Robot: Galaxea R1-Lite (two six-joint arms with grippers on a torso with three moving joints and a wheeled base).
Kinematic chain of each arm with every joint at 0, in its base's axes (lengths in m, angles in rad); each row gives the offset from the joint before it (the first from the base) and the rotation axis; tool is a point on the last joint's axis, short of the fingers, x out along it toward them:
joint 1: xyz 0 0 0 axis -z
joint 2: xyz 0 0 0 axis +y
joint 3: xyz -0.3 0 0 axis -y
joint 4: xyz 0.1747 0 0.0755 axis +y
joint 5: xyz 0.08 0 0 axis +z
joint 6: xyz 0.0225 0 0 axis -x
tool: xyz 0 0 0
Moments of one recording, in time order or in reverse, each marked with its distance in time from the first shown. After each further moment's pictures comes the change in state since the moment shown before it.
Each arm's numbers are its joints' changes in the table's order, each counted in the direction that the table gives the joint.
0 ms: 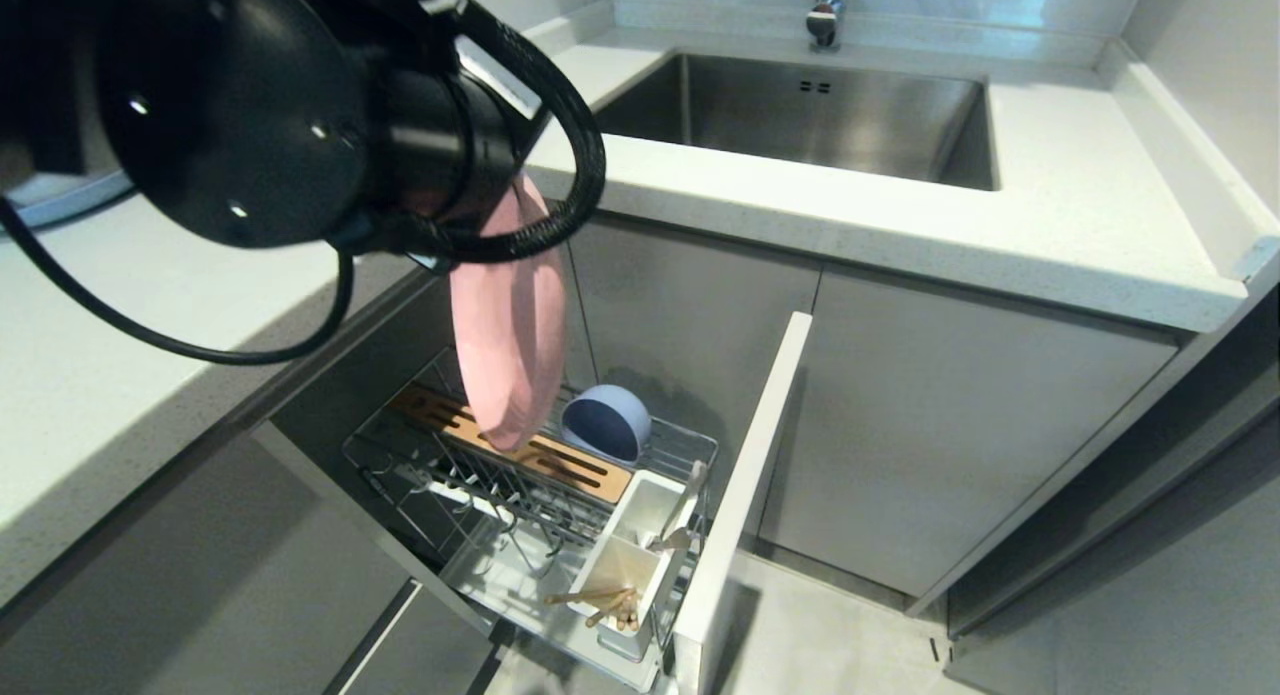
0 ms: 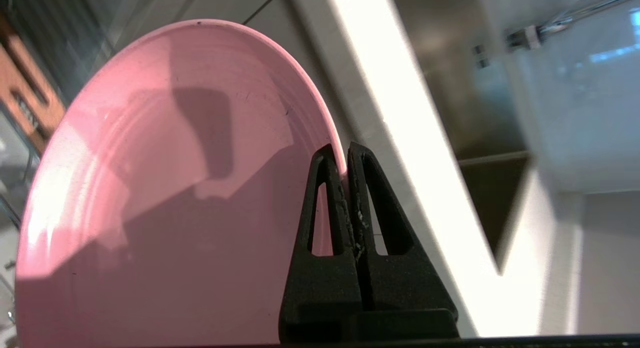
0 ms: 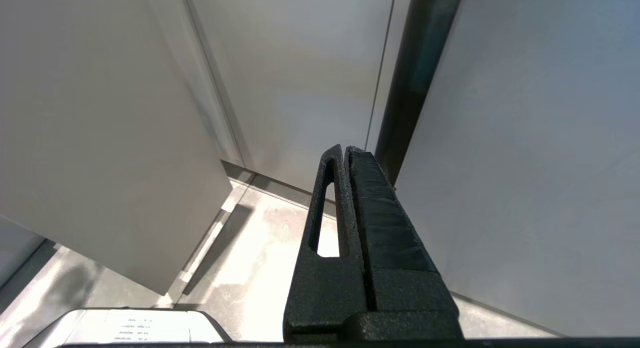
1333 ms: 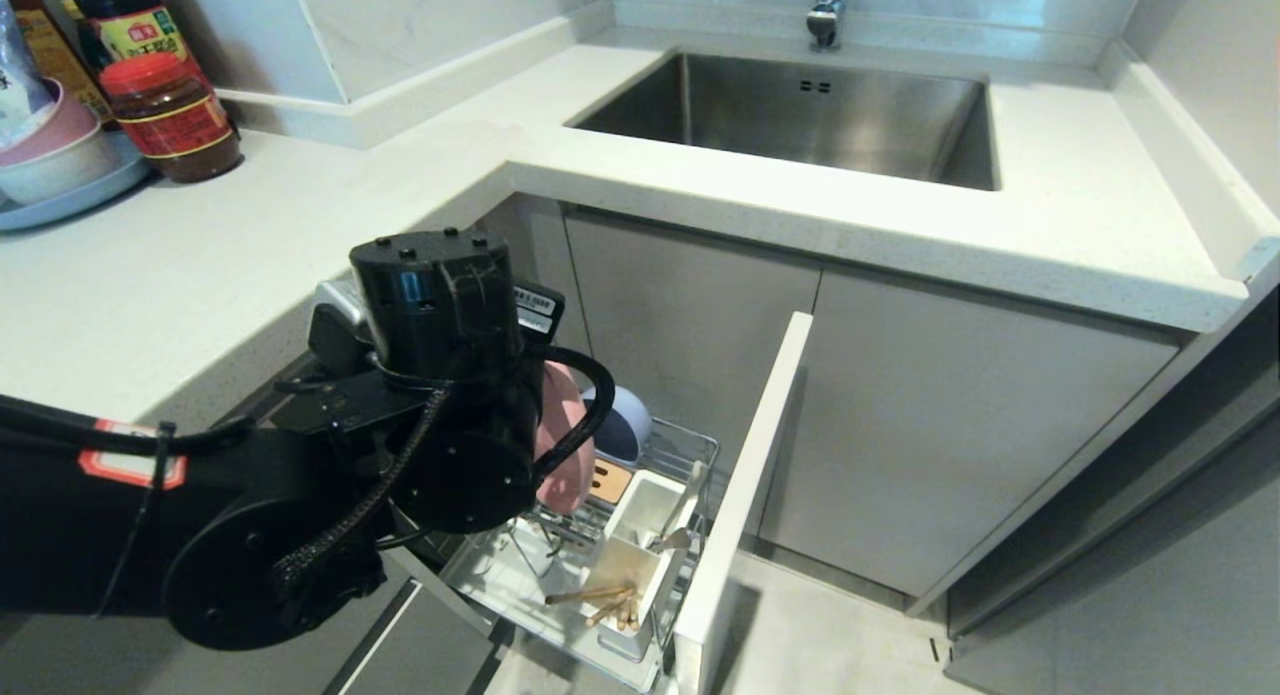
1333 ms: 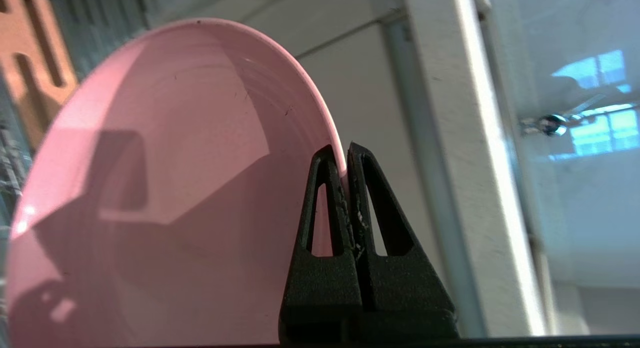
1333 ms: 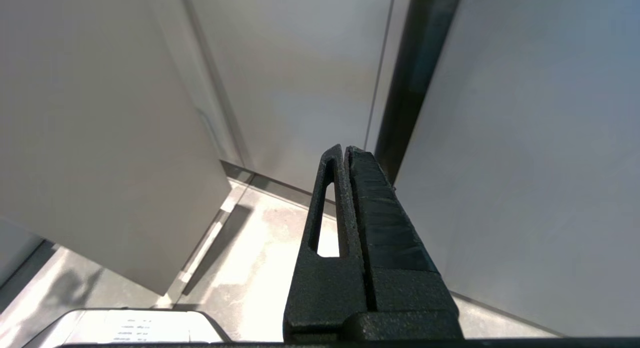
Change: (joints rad) left arm -0.149 0.049 -0.781 -1.022 0.001 0.038; right arm 0.000 0.000 0.000 0.000 0.000 0.000
